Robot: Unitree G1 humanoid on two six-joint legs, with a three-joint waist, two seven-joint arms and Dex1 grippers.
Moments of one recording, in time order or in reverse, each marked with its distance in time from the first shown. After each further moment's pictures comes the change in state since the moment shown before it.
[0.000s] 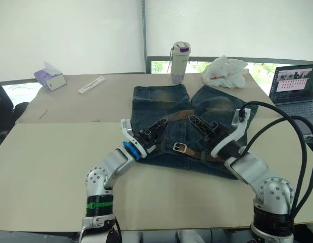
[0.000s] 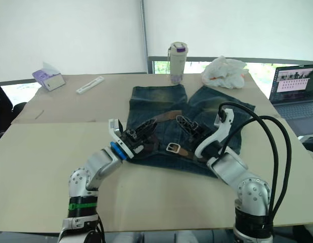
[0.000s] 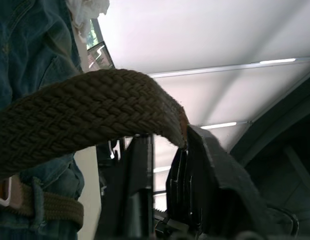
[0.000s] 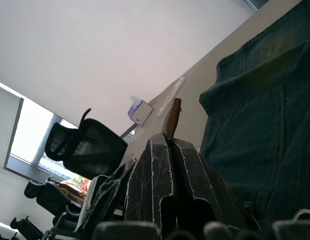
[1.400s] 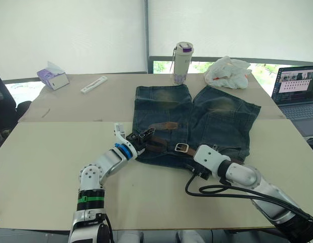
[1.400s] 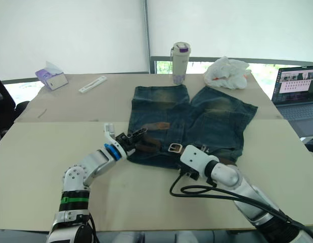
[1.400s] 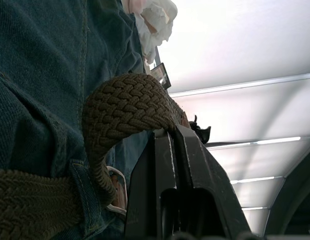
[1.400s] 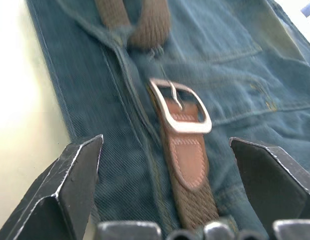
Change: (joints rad) left arm -0.041 0.085 0.051 0.156 0.249 -0.001 -0.107; right arm 0.071 -0.508 0.591 0.078 -1.503 -0.329 0.635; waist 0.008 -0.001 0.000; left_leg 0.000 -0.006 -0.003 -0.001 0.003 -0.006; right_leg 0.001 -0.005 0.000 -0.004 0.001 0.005
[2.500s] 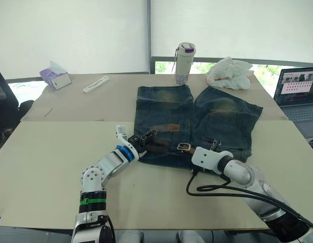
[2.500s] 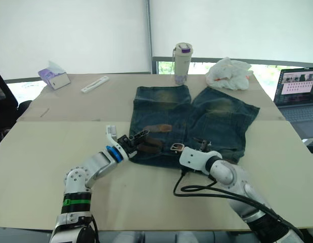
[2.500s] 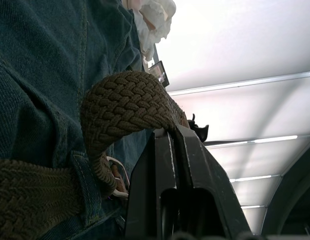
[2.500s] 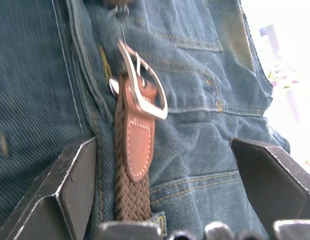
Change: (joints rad) left arm 0.016 -0.025 0.014 -0.015 0.029 0.028 -0.020; right arm -0.004 0.085 -0.036 0.085 -0.415 -0.145 0.077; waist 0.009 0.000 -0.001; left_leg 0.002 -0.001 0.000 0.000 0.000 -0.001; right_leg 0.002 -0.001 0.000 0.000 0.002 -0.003
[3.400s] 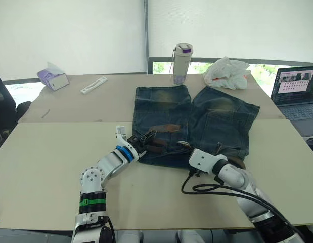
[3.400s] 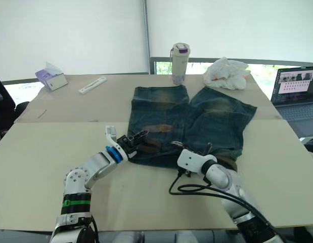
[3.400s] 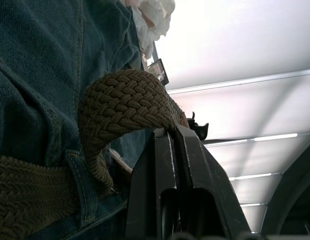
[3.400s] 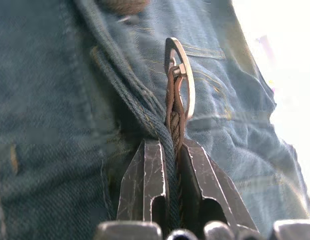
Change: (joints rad) left arm 0.008 -0.006 0.004 -0.017 0.006 -0.002 0.025; right arm 0.080 0.240 -0.127 0.120 0.024 -0.149 -0.067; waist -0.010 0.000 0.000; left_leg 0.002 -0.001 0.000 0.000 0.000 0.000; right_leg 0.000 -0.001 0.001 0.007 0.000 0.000
